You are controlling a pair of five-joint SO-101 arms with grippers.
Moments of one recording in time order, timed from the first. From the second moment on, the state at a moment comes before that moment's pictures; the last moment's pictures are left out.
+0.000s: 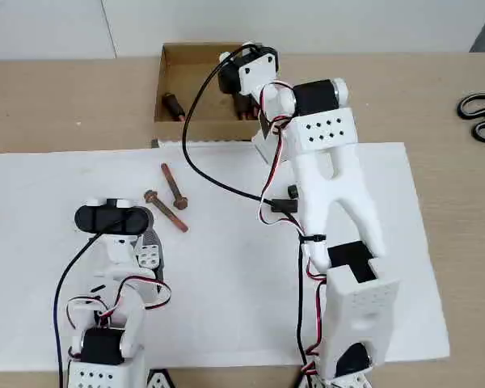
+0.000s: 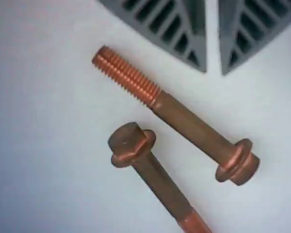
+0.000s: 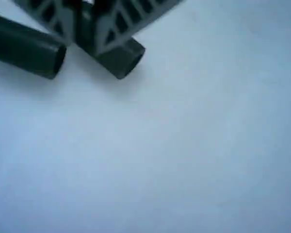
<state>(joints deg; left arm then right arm) 1.0 -103.2 96.5 51.3 7.3 -17.2 23.8 -41.0 96.3 20.3</state>
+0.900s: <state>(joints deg) -1.3 -103.2 96.5 51.3 7.3 -18.8 19.5 -18.4 96.3 54.6</state>
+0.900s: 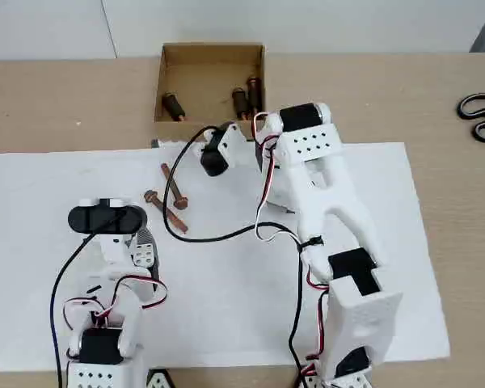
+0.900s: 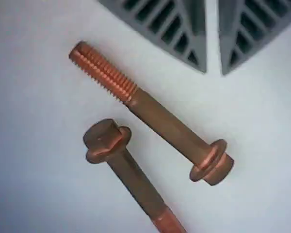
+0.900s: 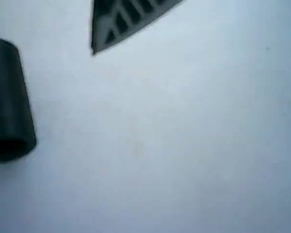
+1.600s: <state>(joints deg) -1.3 -103.2 96.5 51.3 7.3 -18.2 25.5 -10.6 83.5 62.9</state>
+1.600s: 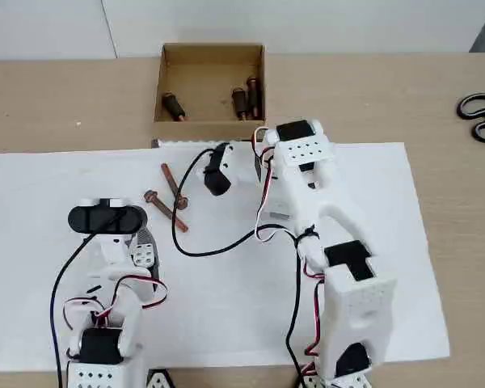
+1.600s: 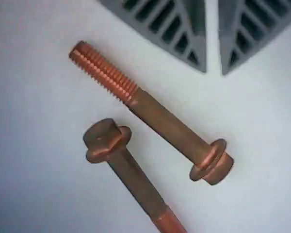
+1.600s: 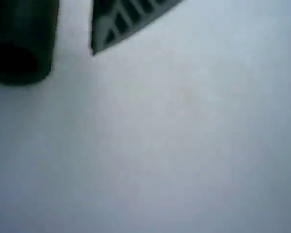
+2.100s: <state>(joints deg) -1.3 -103.2 96.5 51.3 7.3 -16.6 29.2 -11.6 83.3 61.8</state>
